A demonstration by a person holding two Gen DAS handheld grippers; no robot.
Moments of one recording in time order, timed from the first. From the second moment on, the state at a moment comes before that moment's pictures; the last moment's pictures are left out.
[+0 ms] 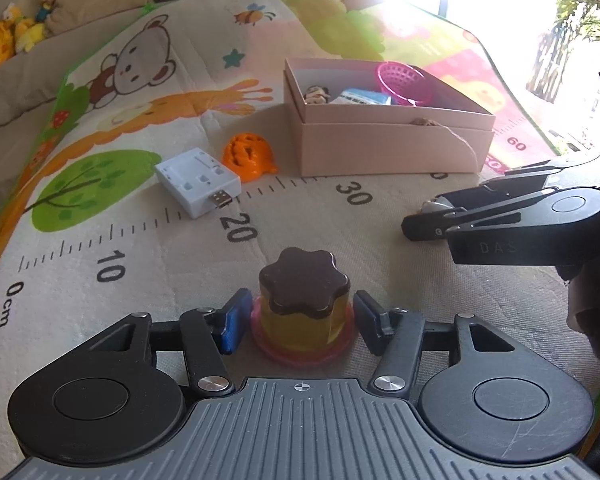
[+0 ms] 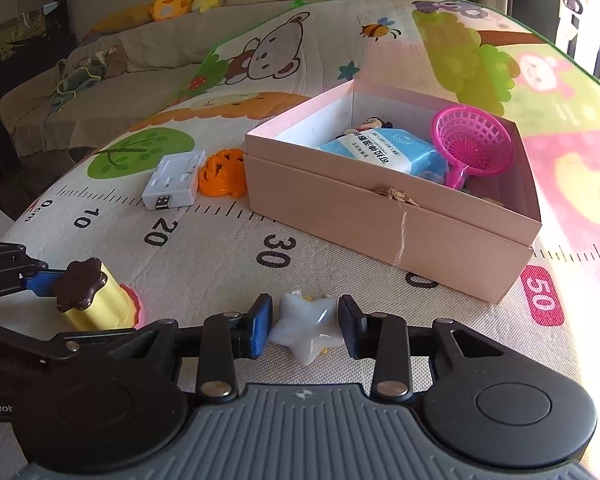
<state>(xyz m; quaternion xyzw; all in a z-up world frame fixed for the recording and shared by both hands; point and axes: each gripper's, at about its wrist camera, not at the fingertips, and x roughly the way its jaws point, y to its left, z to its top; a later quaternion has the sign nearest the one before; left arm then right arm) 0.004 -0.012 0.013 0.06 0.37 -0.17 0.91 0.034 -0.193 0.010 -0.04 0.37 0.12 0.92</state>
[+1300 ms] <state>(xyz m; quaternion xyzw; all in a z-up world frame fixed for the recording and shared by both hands) -0.008 -0.038 0.039 0.09 0.35 -0.24 0.90 -0.083 -0.224 0.070 -0.09 0.42 0.20 0.88</state>
